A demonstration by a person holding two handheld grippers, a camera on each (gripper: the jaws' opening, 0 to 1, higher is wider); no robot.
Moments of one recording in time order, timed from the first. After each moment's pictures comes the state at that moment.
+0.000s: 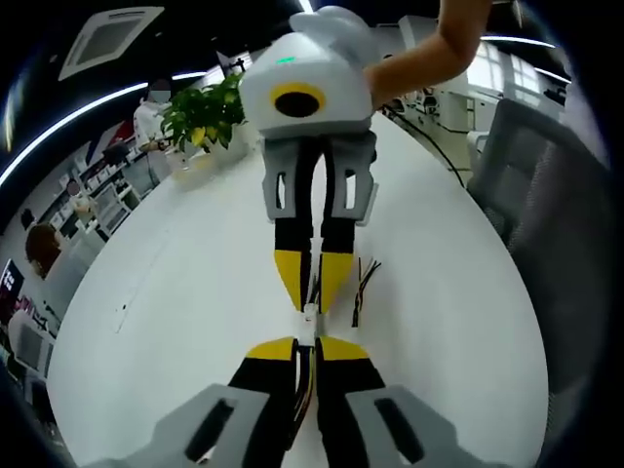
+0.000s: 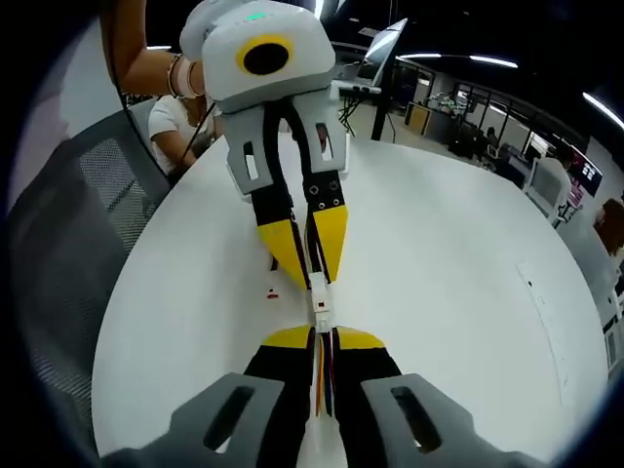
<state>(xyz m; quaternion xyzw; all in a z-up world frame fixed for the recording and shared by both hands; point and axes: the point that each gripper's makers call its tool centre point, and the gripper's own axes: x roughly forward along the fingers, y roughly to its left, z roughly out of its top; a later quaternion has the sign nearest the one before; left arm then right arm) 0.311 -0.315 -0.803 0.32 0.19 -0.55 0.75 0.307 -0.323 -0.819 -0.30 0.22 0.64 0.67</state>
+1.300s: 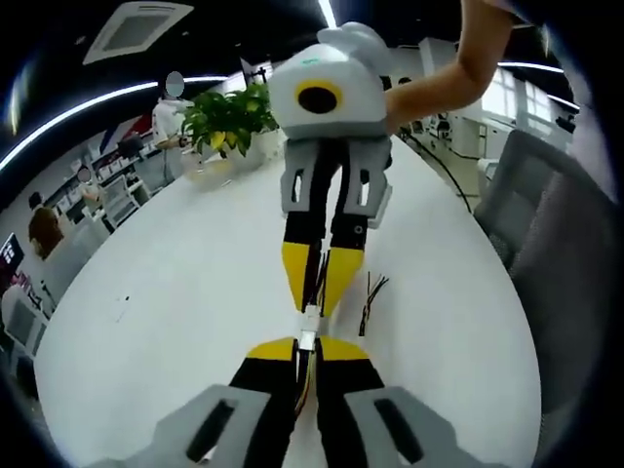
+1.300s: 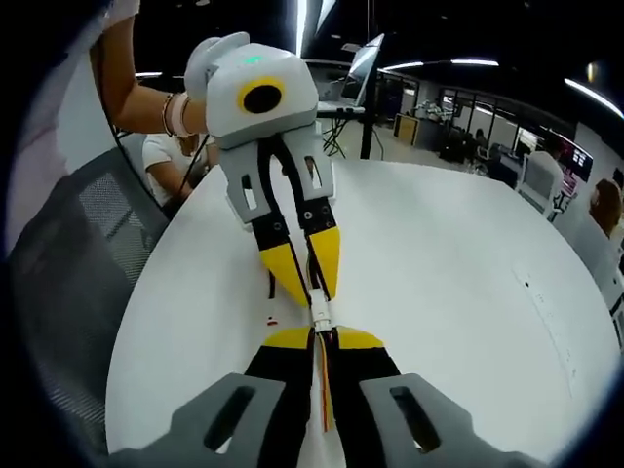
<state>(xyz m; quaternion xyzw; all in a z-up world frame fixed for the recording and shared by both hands) 0.315 -0.313 -0.796 0.27 0.19 -0.54 0.77 0.308 -0.314 -0.801 -0.24 0.22 0.65 0.69</state>
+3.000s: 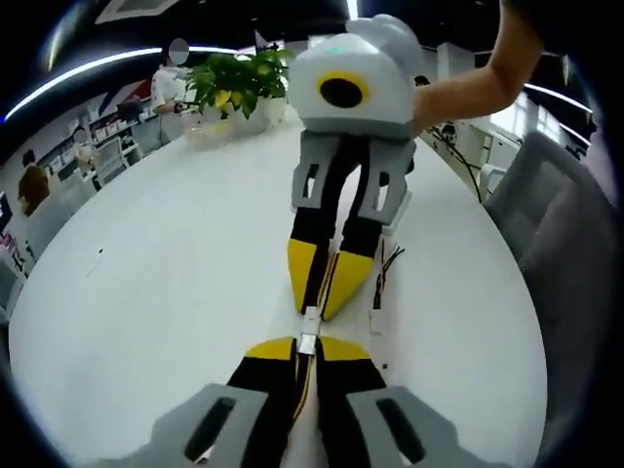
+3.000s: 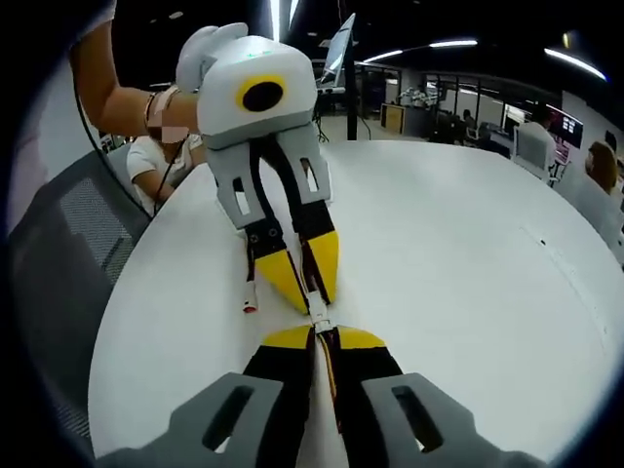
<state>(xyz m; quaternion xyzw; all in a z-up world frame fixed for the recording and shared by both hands) 0.331 -0.303 -0.845 0.23 0.27 -0.53 0.77 0.320 -0.307 -0.847 -0.20 0.26 0.63 0.71</state>
